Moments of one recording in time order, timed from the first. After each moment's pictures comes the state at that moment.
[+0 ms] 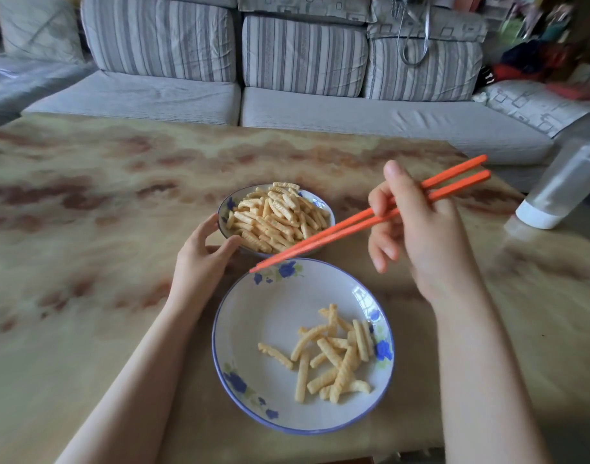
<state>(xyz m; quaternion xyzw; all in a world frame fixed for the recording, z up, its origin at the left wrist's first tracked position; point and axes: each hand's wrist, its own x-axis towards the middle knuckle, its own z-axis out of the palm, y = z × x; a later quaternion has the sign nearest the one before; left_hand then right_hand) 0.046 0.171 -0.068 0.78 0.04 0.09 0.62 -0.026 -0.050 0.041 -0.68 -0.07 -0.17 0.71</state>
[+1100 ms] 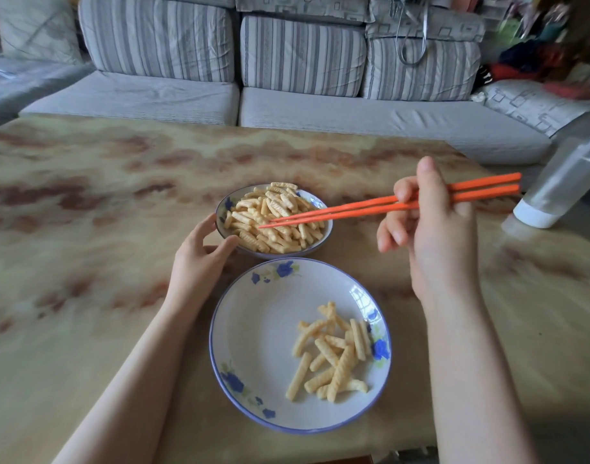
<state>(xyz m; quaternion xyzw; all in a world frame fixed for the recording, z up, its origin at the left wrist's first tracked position) 0.045 0.171 -0.069 0.78 0.04 0.09 0.62 -0.024 -0.050 0.041 -0.61 0.02 -0.28 0.74</state>
